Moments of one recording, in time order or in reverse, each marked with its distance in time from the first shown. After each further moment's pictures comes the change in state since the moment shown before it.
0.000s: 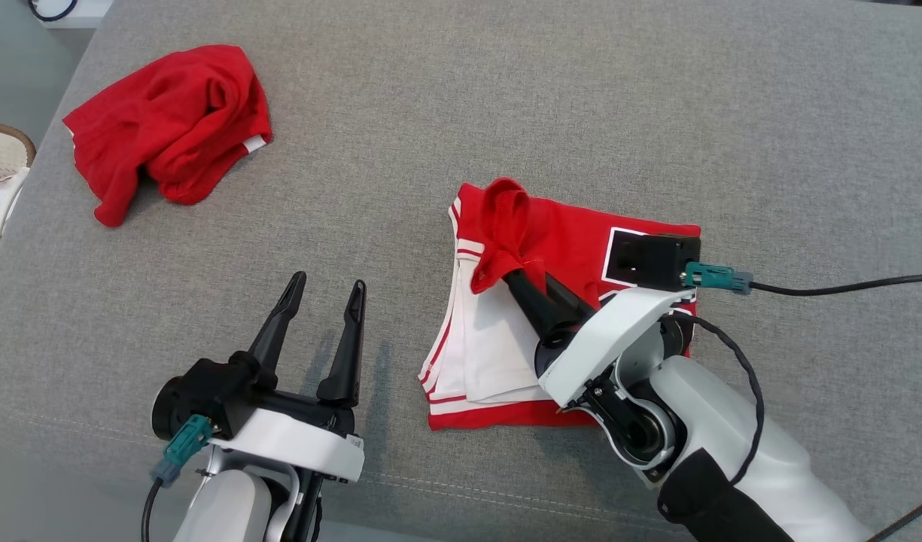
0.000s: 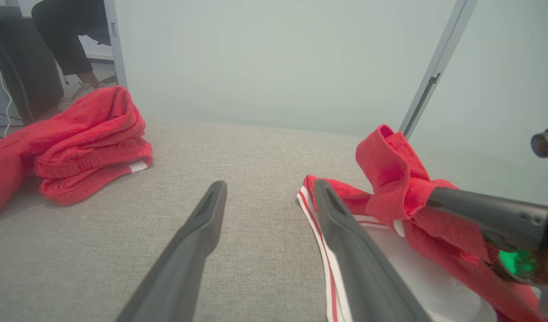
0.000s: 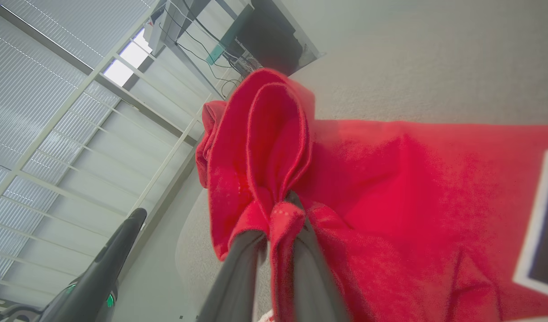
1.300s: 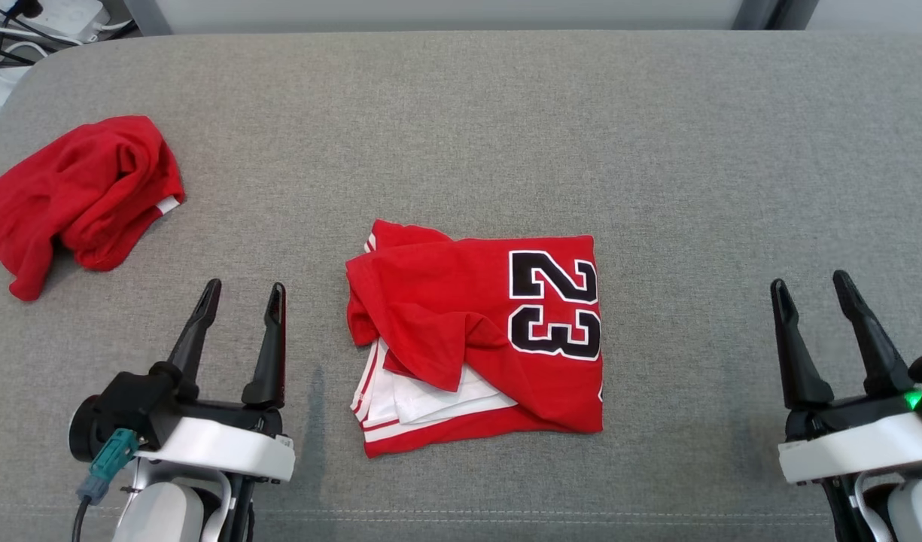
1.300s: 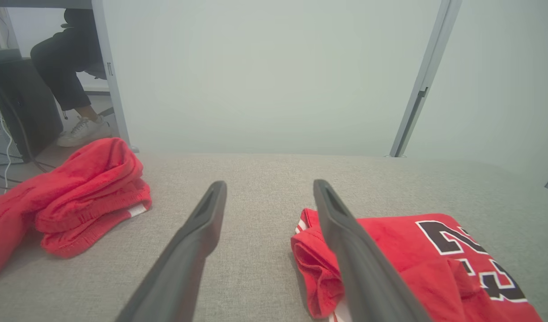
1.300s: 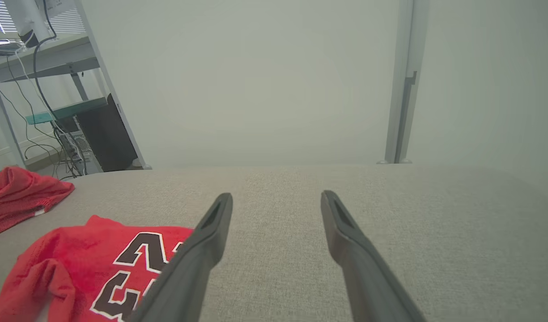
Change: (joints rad) left arm 0.046 0.061 0.106 -0.029 0.024 0.026 0.006; right arm 0.501 -0.154 -0.626 -0.412 -0.677 0.000 -0.174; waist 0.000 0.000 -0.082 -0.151
